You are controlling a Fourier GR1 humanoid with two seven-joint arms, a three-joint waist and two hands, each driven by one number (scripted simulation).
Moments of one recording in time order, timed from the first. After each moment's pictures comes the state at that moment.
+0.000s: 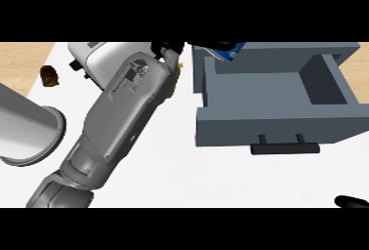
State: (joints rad) left arm -1.17 0.00 -0.10 -0.86 0.20 0.36 0.17; right arm 0.08 -0.09 -0.32 -2.27 -0.07 0.08 0.32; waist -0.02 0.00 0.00
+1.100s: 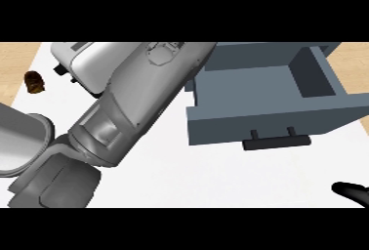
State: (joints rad) left arm -1.56 0.00 -0.26 -0.42 0.40 0.50 0.14; right arm -0.03 -0.14 -0.31 -2.23 -0.08 0.08 0.35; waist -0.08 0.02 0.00
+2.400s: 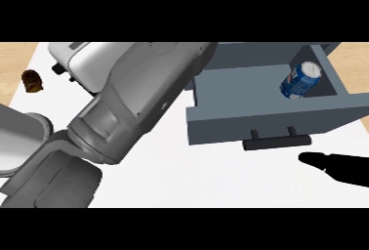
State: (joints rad) left arm -1.63 0.00 -0.30 -0.32 0.59 0.66 0.02; right arm -0.20 -0.31 -0.13 -2.12 0.28 0.13 0.24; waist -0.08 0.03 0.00
